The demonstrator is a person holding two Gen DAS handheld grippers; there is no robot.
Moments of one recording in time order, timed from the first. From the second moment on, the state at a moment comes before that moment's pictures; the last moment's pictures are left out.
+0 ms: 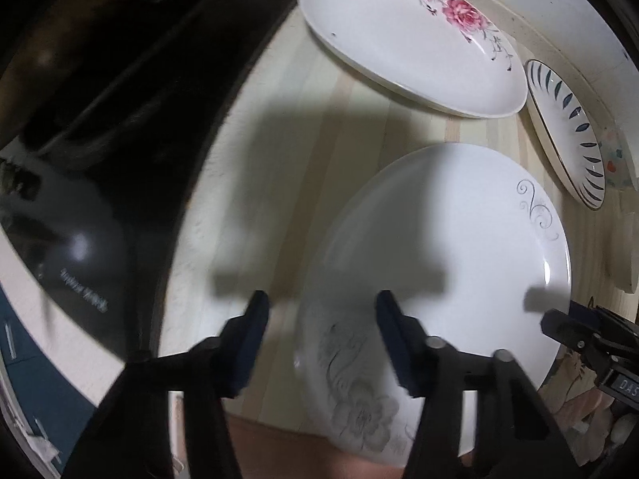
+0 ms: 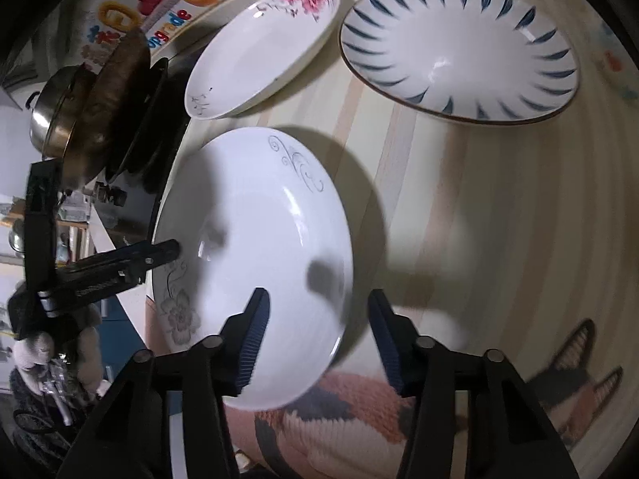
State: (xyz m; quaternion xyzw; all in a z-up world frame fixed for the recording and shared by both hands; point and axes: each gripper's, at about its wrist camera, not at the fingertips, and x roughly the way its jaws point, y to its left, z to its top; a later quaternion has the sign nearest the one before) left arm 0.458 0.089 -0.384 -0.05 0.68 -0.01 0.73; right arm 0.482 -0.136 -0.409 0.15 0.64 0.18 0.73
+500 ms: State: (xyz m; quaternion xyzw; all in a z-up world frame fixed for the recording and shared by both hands) left arm 0.436 0.065 -0.354 -0.04 0.68 -0.03 0.74; right arm 0.471 -0.138 -0.402 0.15 0.65 0.16 0.73
